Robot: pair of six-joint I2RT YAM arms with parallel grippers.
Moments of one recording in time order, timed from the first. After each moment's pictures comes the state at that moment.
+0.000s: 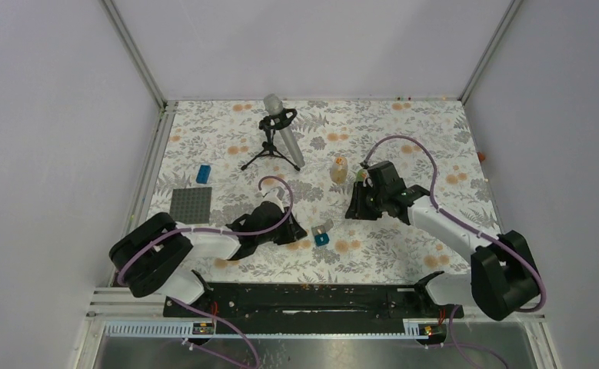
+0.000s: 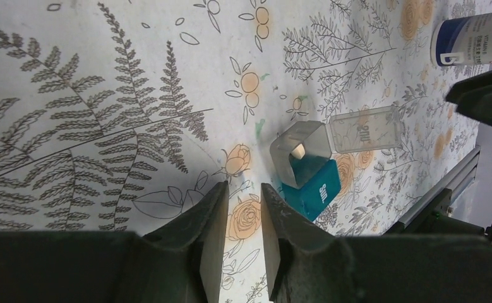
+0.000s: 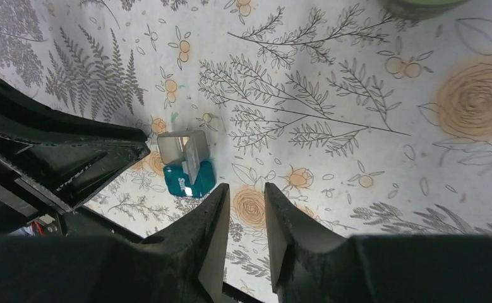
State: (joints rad) left arm -0.84 1.45 0.41 0.38 0.03 -0.94; right arm 0.50 1.28 0.77 -0.42 -0.19 0.52
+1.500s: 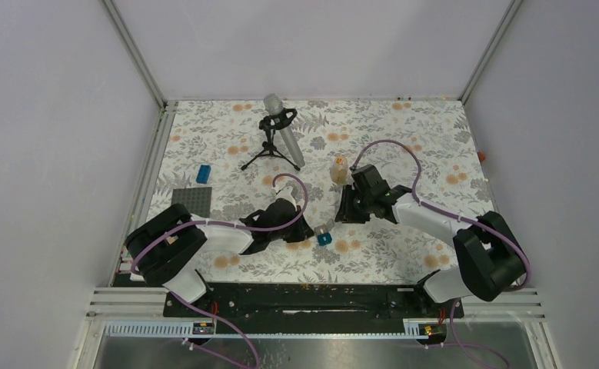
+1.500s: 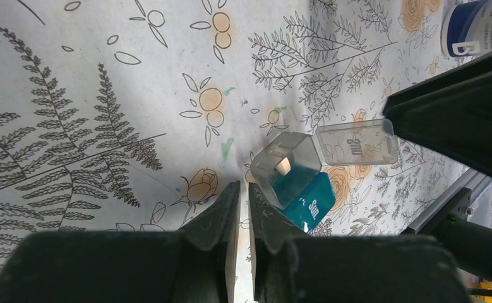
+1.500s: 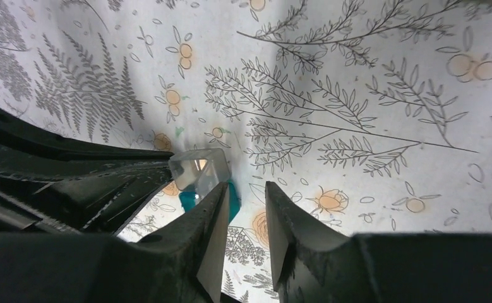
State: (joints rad) left arm -0.90 1.57 0.53 0.34 0.00 -0.92; right arm 0.59 1.45 0.76 -0.30 -0.18 0.65
